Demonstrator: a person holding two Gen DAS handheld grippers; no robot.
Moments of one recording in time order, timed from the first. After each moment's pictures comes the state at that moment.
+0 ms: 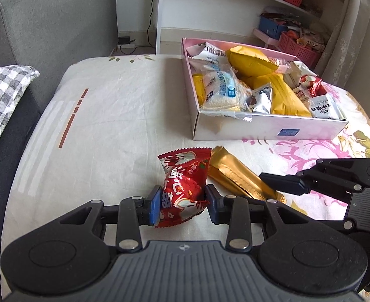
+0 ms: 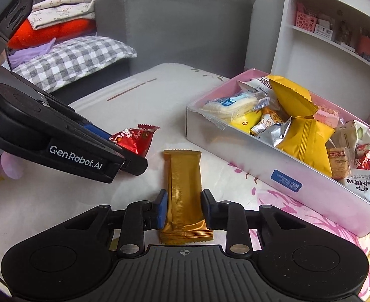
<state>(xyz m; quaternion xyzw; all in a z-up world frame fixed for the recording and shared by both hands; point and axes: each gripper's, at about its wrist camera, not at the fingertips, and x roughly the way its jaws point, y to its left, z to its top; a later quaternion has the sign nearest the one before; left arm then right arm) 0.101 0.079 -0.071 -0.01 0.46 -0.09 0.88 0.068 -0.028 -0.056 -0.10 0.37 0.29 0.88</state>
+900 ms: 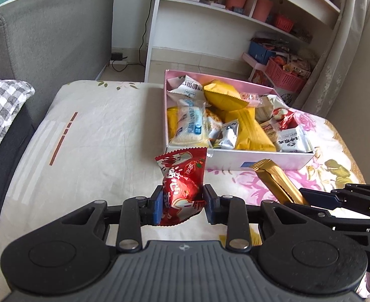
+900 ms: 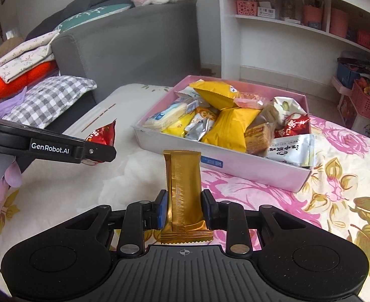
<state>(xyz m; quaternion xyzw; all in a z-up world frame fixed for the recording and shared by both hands) 0.096 0.063 -0.035 -0.06 0.42 -0.10 0.90 0.051 -0.107 -0.001 -0.01 0.38 0.21 0.90</state>
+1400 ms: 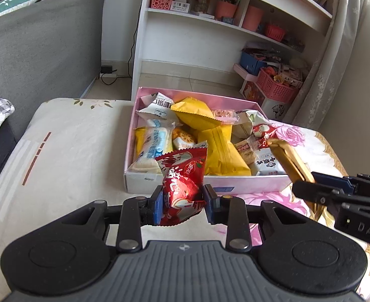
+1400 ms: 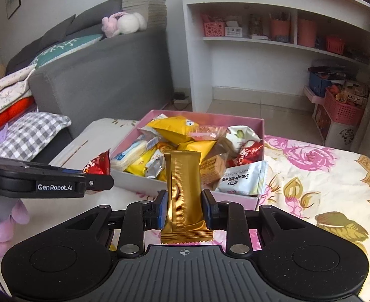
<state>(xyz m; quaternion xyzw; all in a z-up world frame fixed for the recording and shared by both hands) 0.113 0.018 -0.031 -0.06 0.40 -0.11 0.91 0.069 -0.155 0.023 0.03 0.34 0.16 0.93</state>
